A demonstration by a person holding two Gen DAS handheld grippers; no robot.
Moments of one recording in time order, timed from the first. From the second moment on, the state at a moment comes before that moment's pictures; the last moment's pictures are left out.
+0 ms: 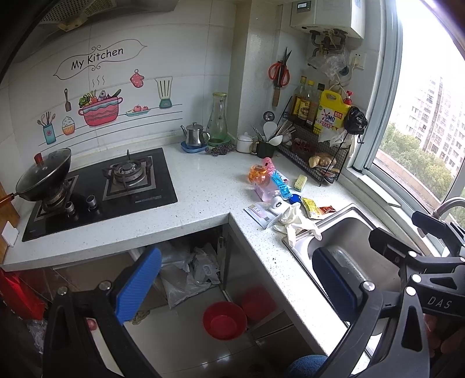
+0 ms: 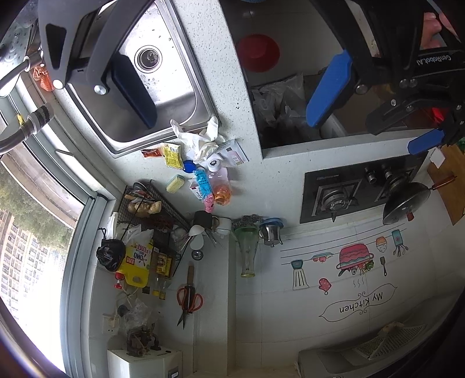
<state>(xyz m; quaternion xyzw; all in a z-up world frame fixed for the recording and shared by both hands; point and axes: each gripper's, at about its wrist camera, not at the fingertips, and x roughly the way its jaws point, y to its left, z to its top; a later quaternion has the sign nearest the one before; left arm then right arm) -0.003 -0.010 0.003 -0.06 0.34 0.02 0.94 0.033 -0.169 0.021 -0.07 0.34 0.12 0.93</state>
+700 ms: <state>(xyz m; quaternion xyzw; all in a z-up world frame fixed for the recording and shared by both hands) -0.008 -0.004 0.004 -0.06 0.34 0.02 0.94 0.032 -0.167 0.020 -0.07 0.34 0.13 0.93</state>
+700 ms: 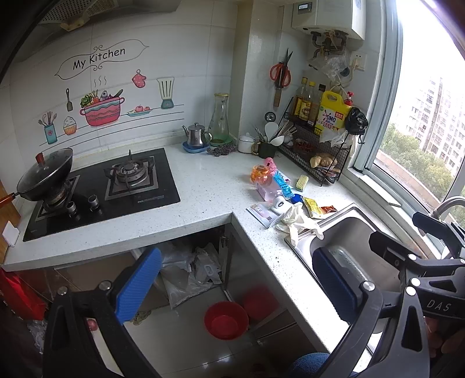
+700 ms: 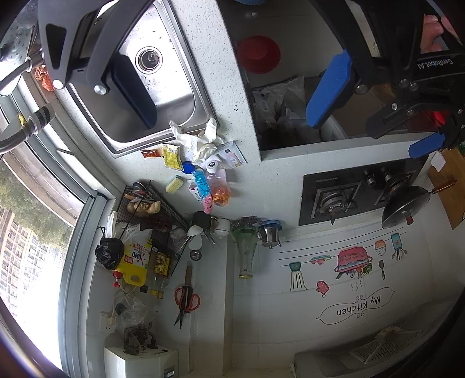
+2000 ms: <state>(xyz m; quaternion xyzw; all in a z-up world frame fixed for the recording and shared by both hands) 0.049 -0.012 0.003 -0.06 0.36 -0.03 0.93 0.063 -0.174 0.014 -0.06 0.35 0.12 0.93</state>
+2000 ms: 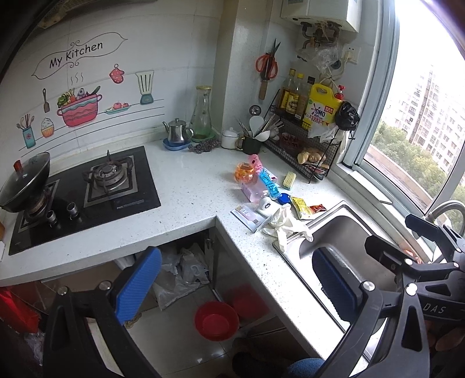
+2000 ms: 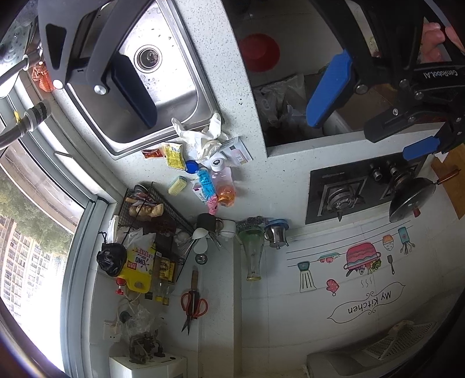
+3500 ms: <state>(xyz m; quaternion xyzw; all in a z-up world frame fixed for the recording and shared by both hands) 0.299 -0.039 -0.195 -0.04 0.57 -0.09 0.82 0.294 -0.204 -0.200 -0.09 0.58 0.17 0.80</state>
